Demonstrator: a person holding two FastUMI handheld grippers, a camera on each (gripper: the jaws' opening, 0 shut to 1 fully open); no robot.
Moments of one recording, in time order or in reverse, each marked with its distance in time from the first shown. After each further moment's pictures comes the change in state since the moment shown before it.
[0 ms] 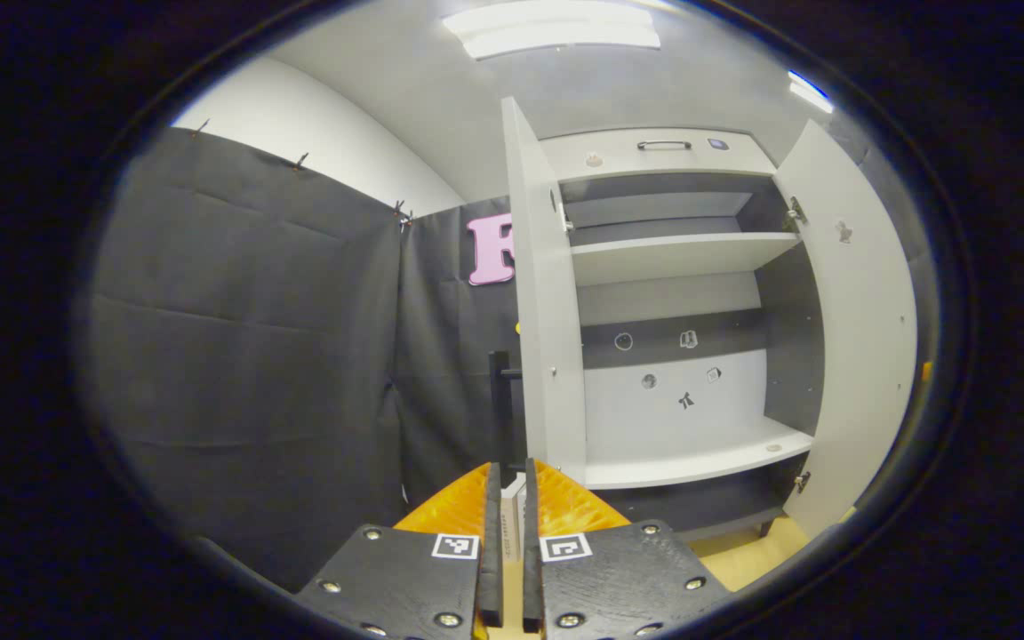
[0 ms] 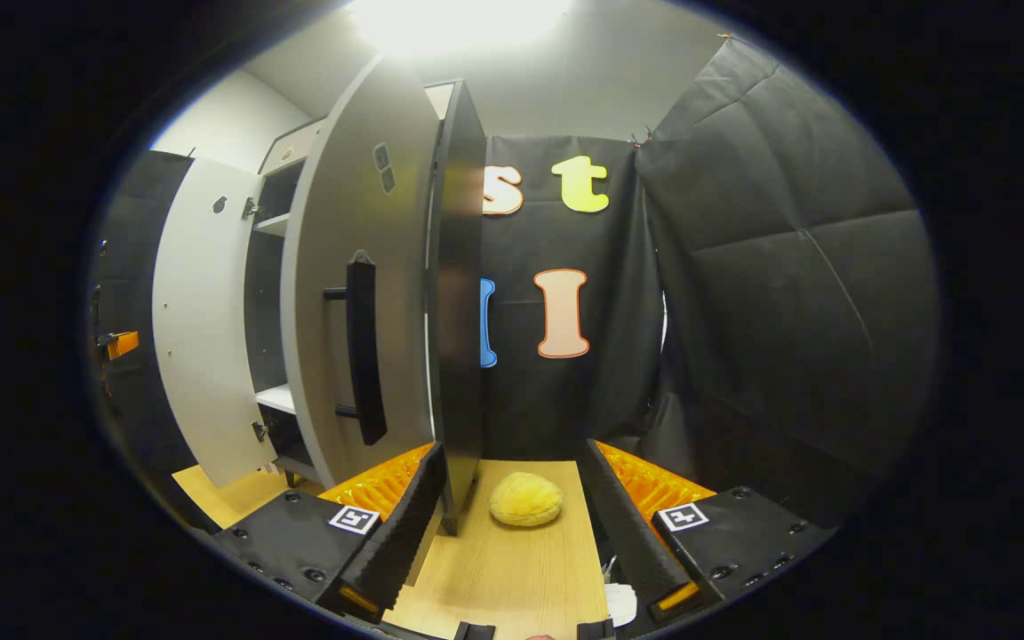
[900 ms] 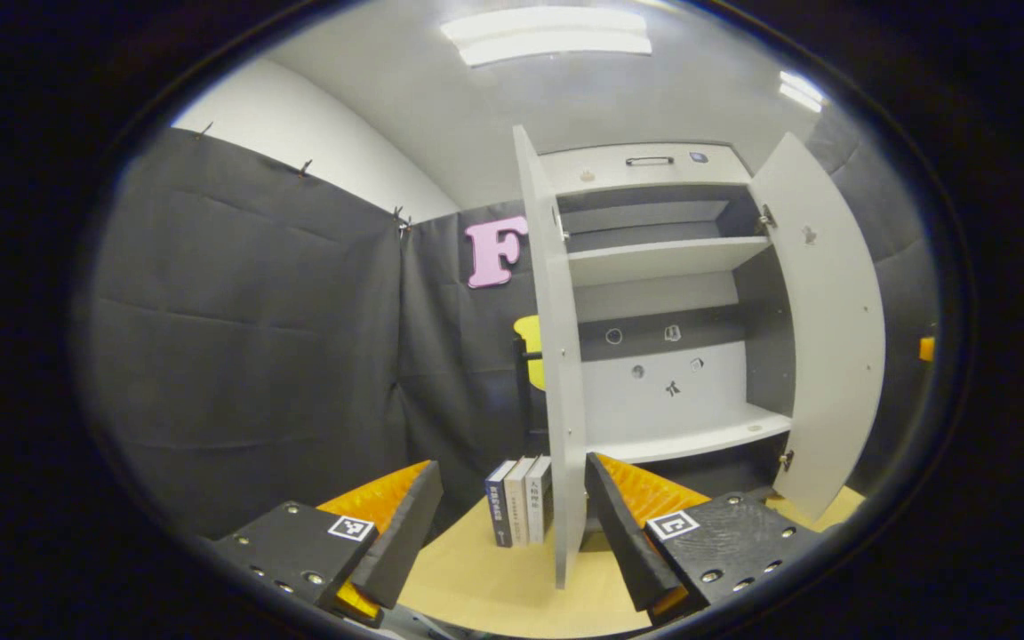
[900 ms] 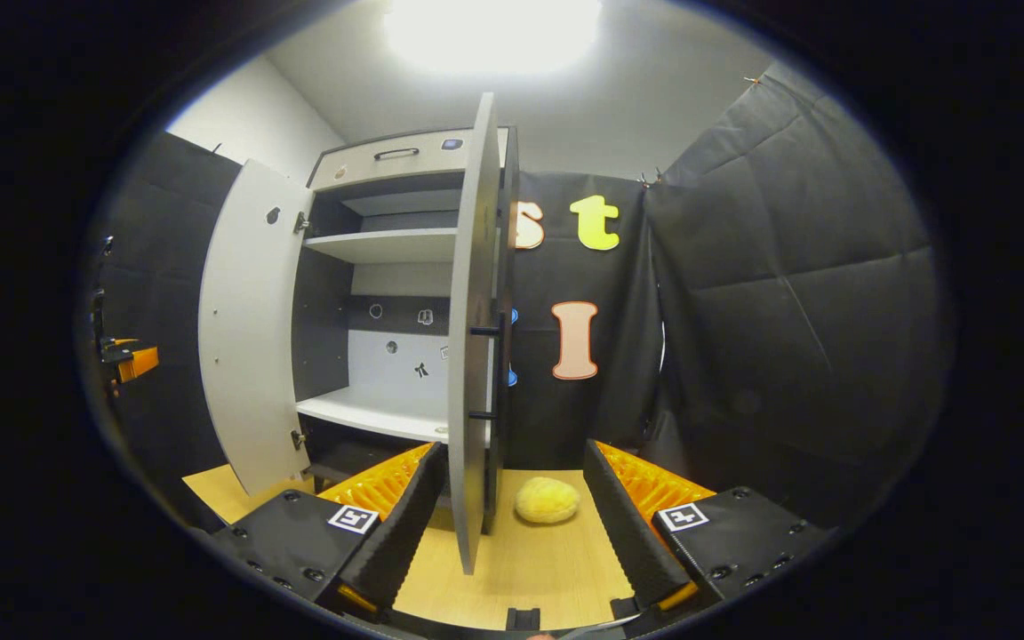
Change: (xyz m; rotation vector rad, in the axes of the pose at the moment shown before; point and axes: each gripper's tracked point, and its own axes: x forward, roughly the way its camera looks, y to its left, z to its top) left arm -0.025 0.011 0.000 0.028 -0.022 -0.047; right arm -0.101 0.101 0.022 -0.027 -0.092 -0.041
